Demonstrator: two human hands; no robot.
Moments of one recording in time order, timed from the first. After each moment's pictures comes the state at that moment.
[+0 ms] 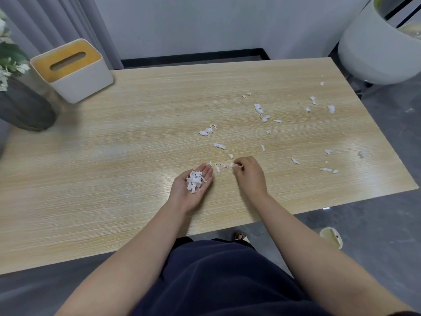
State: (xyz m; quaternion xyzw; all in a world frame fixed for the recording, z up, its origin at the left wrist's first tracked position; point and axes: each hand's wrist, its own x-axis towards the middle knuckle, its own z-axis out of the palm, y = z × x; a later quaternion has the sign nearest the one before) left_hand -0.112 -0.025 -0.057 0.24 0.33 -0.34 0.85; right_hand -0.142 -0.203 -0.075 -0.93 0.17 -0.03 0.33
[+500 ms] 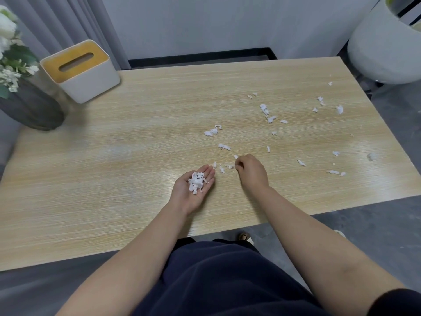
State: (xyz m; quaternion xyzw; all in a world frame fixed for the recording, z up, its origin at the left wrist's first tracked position) left_hand -0.112 -0.019 -0.054 0.25 0.32 -0.34 0.85; right_hand -0.117 -0.207 -0.082 -0.95 0.15 0.05 0.25
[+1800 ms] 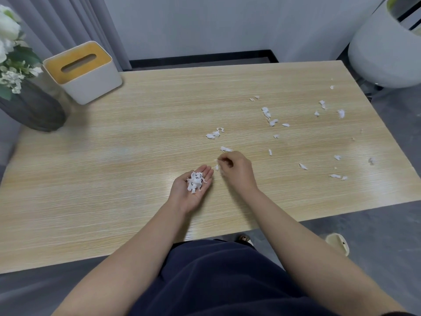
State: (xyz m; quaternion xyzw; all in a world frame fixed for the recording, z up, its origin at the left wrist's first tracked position) left_hand -0.101 -0.014 -0.052 0.24 0.33 -0.34 0.85; right_hand -0.111 -0.162 -0.051 -0.90 0.12 -0.06 0.42
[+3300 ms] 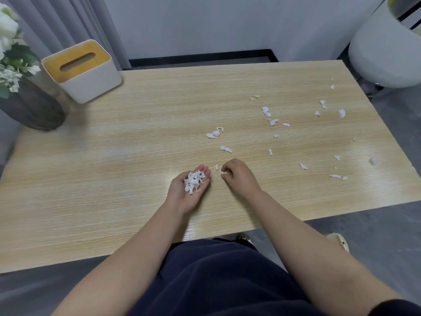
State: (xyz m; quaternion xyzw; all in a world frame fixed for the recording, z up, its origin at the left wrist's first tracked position) left_hand -0.103 -0.009 -0.056 0.23 0.34 -0.33 0.85; right_hand -0.114 -0.183 -0.084 -0.95 0.04 0.07 0.31
